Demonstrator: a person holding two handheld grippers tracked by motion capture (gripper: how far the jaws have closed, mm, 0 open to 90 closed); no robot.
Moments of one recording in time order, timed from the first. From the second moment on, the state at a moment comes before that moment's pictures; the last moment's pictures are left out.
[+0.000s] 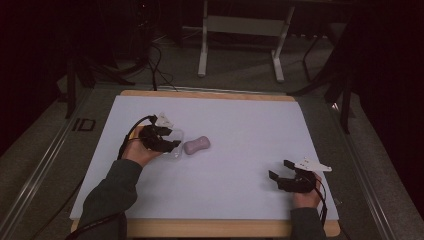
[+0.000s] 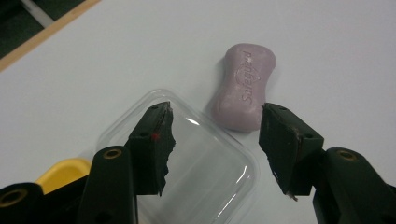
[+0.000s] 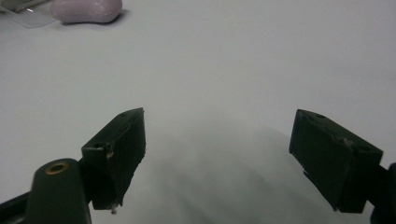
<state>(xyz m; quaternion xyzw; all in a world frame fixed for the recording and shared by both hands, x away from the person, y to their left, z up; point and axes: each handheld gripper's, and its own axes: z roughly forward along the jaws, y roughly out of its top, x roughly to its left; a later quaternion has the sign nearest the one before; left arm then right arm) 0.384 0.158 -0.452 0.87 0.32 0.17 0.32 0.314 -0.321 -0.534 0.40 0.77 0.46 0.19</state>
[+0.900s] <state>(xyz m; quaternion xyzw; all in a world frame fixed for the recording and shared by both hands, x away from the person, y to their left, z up) 0.413 0.135 -0.465 0.89 0.31 0.13 0.31 0.314 -0.320 -0.534 0.40 0.77 0.46 0.19</state>
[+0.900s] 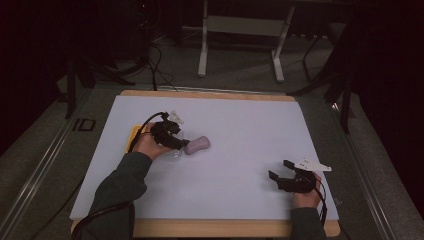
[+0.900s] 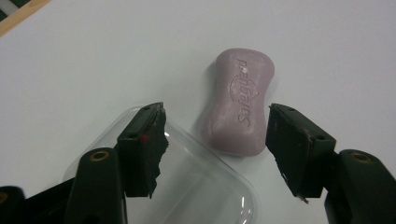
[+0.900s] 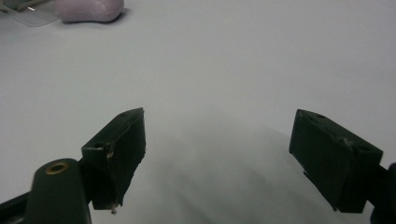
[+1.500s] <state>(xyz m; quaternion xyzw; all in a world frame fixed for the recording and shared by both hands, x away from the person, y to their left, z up) 0.429 0.113 -0.477 0.91 0.30 0.10 0.28 0.314 -0.320 -0.534 0.40 0.77 0.46 0.19</state>
